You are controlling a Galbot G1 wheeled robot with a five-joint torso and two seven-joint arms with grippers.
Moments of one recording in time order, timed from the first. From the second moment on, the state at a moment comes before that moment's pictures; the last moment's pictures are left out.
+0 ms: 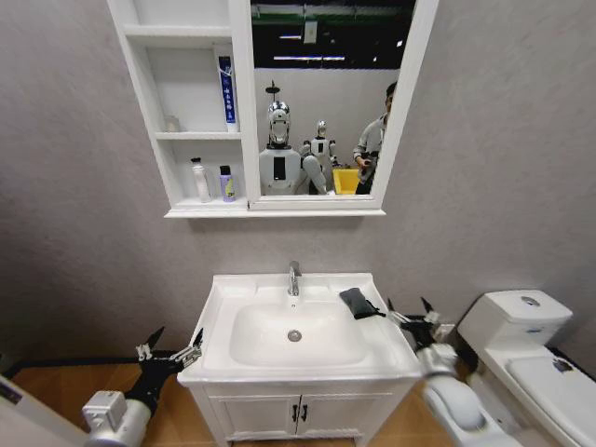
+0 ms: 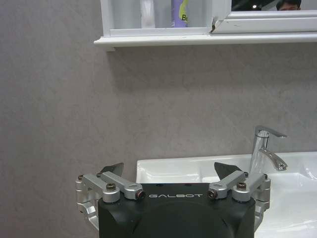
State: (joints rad) left arm 1.89 -1.17 -0.78 -2.46 -0.45 0.25 -0.12; right arm -1.81 1.10 0.77 2.11 0.33 0.13 0.29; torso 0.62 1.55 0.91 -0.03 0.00
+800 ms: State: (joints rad) left arm 1.89 -1.17 -0.78 -2.46 -0.45 0.25 -0.12; right arm -2.18 1.34 0.76 2.29 0.22 0.25 0.30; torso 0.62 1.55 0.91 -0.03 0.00
